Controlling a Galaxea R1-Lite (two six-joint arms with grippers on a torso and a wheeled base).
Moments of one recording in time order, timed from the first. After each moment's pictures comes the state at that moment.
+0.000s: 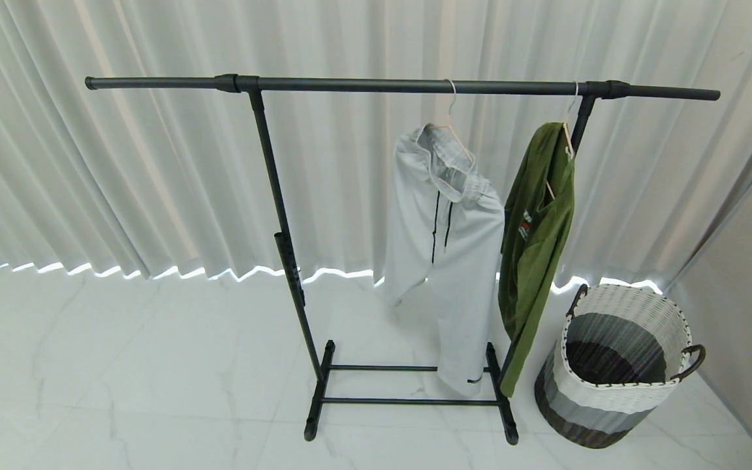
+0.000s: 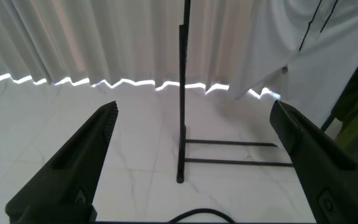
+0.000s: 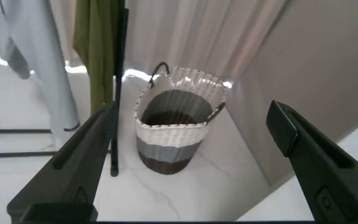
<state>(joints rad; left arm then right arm) 0.00 0.00 0.00 -0.03 0.04 0.04 -0.05 0.07 0.00 -0.10 -0.08 -0.16</state>
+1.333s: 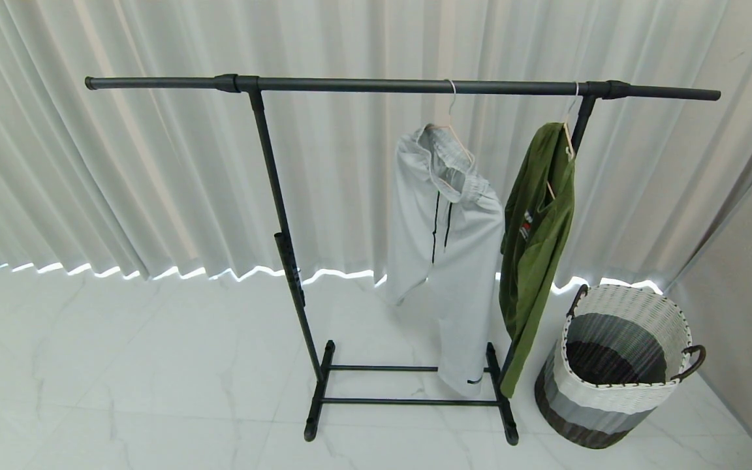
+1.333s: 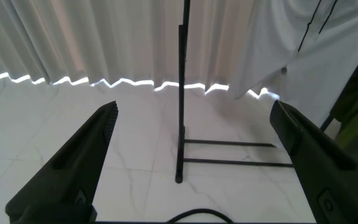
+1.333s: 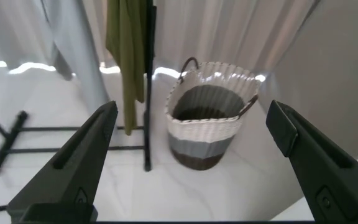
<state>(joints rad) 0.00 0.00 0.00 0.00 -0.01 0.03 0.00 0.01 0.00 0.00 -0.05 -0.01</state>
